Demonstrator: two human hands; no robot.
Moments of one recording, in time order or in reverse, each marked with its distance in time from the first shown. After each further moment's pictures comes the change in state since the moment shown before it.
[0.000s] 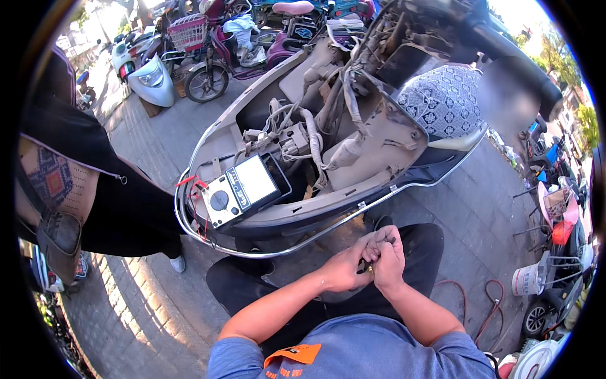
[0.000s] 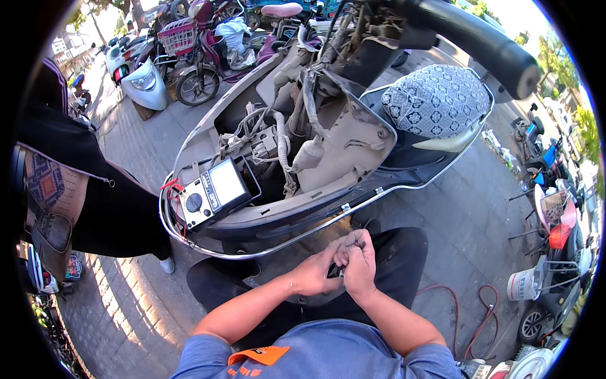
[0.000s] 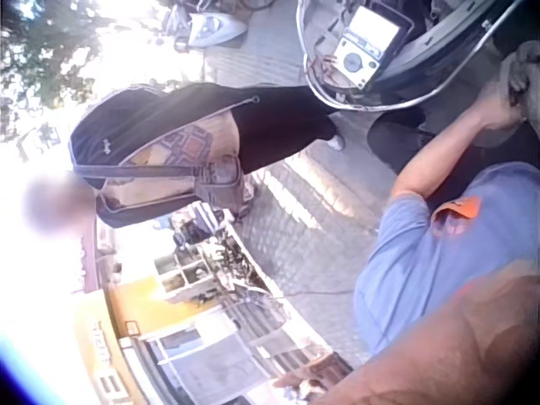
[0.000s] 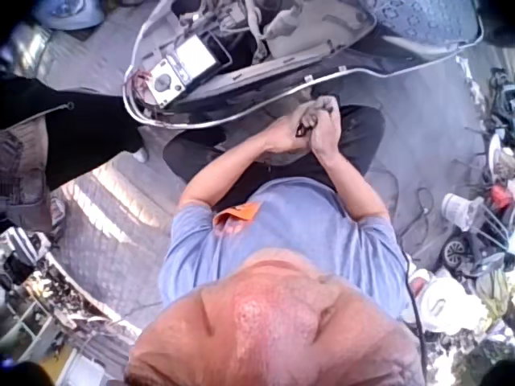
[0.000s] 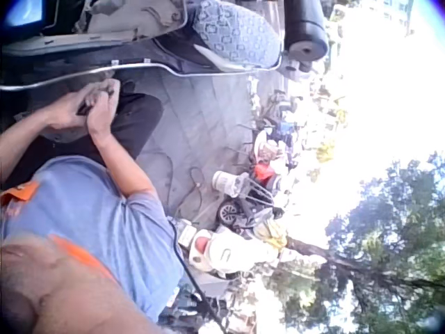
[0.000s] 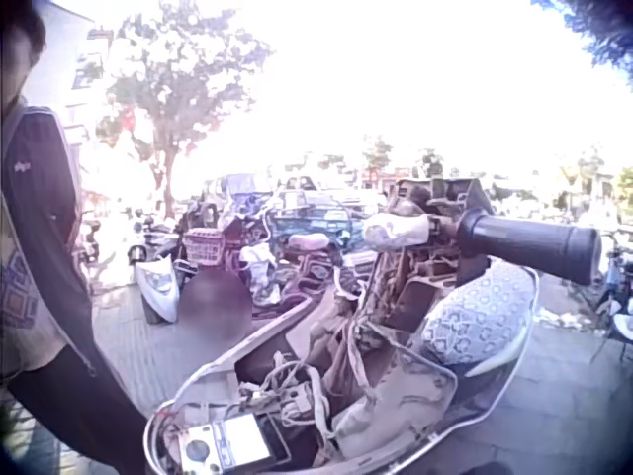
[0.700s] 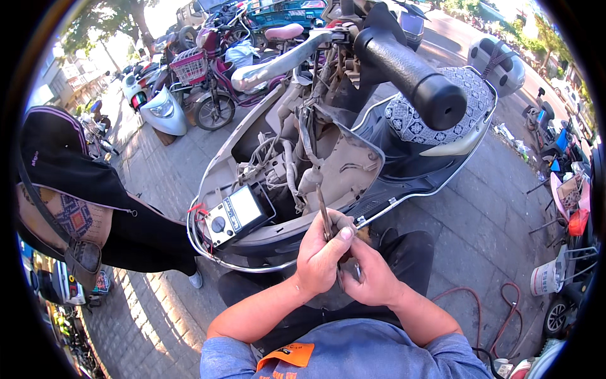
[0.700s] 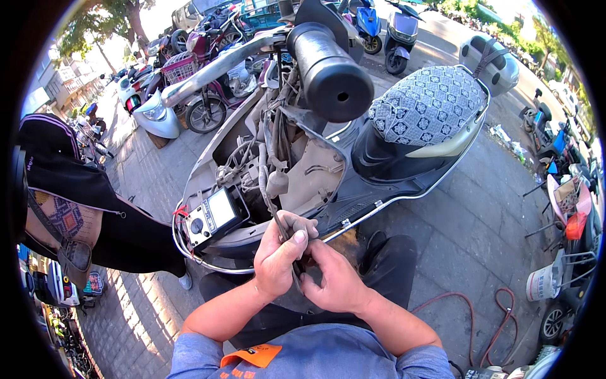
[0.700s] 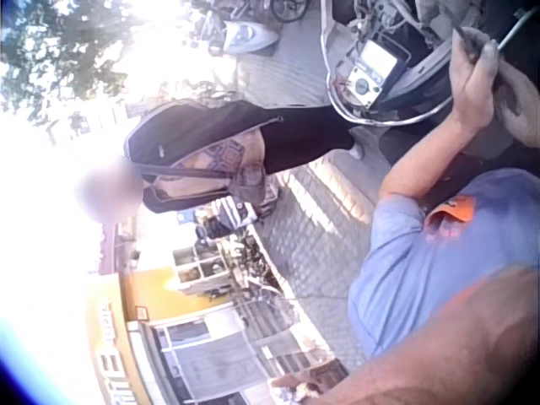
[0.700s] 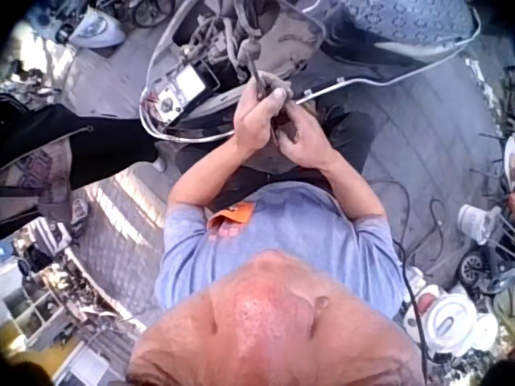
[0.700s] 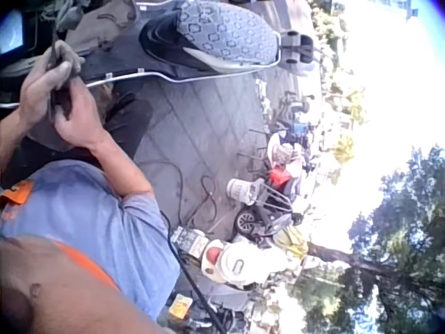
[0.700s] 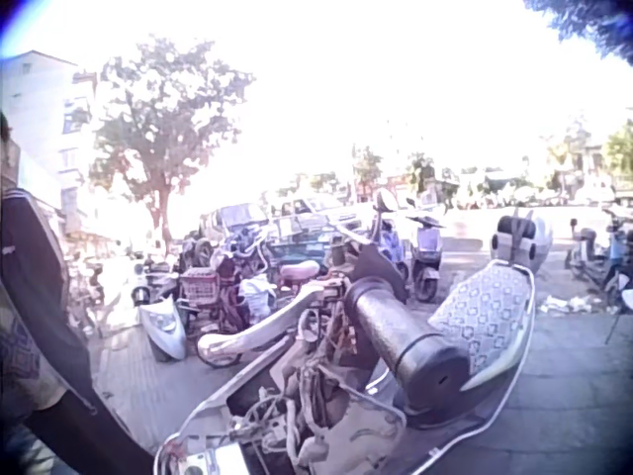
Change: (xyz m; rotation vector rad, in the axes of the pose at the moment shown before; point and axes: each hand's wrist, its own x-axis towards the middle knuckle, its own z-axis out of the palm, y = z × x) left_hand 0.019 0.157 -0.028 -0.493 0.488 0.290; right_hand 0.009 -0.115 0.032 -0.721 -0.564 -0.304
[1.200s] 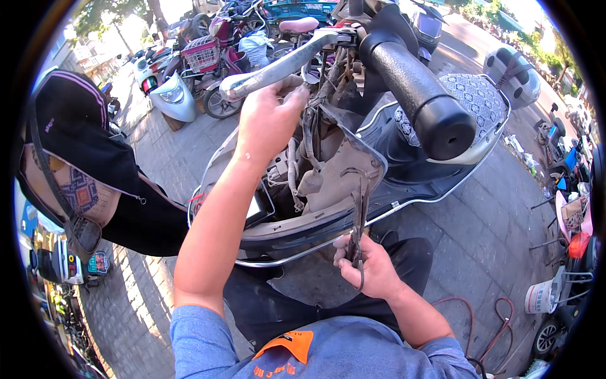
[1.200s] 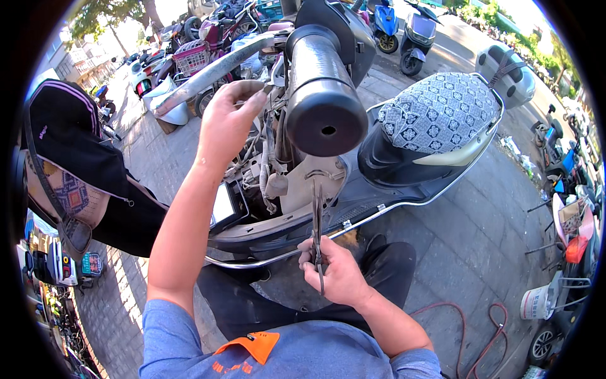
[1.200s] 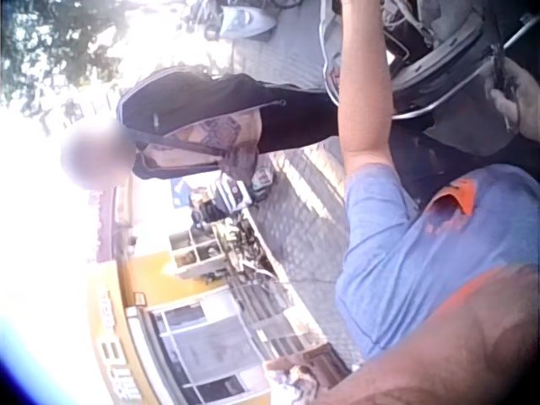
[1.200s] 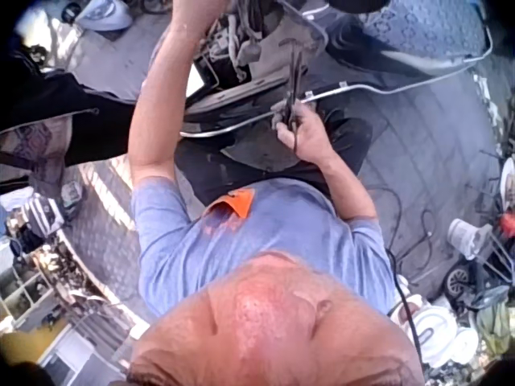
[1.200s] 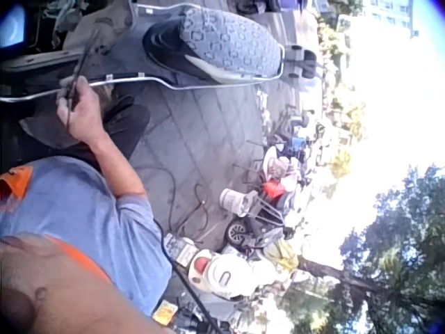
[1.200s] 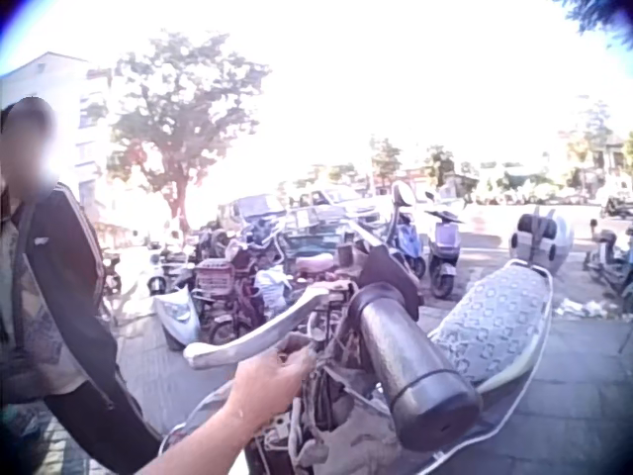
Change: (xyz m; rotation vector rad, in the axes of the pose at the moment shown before) left_hand 0.176 0.110 -0.055 0.942 0.344 0.367; right_hand 0.000 0.022 -0.018 0.289 -0.032 0.272
